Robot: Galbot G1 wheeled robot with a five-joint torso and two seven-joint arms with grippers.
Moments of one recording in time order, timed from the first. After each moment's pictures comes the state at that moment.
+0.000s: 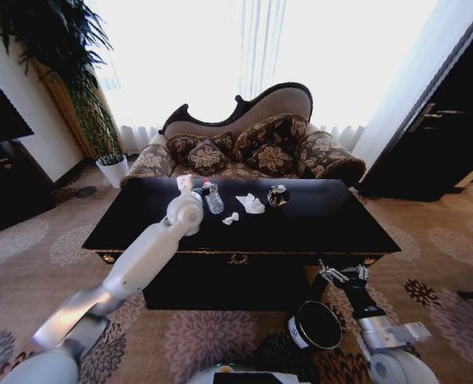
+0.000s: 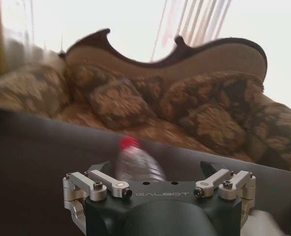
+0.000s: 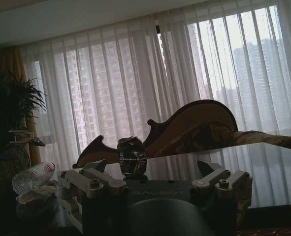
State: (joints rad) left arm 0.31 -1.21 0.18 -1.69 -1.26 0.47 -0.95; right arm -1.77 1.36 0.90 2.18 0.61 0.16 -0.33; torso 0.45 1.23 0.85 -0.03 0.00
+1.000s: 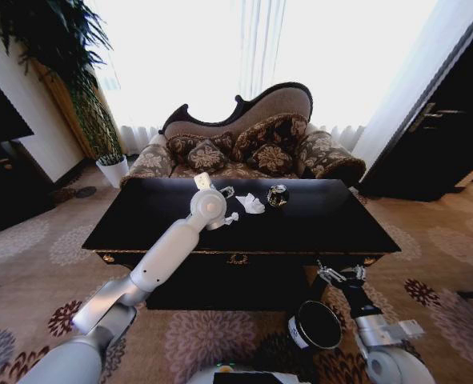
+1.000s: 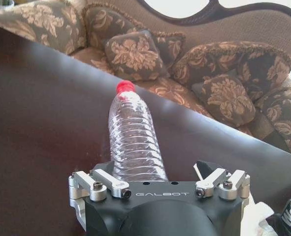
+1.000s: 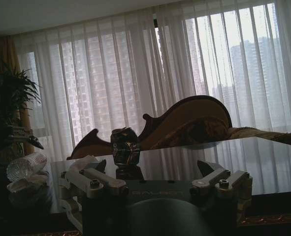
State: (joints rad) left arm 0.32 -1.32 0.17 -1.69 -1.49 0.43 -1.23; right arm -1.76 1.37 0.90 2.14 0.57 0.16 -0.32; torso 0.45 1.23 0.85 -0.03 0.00
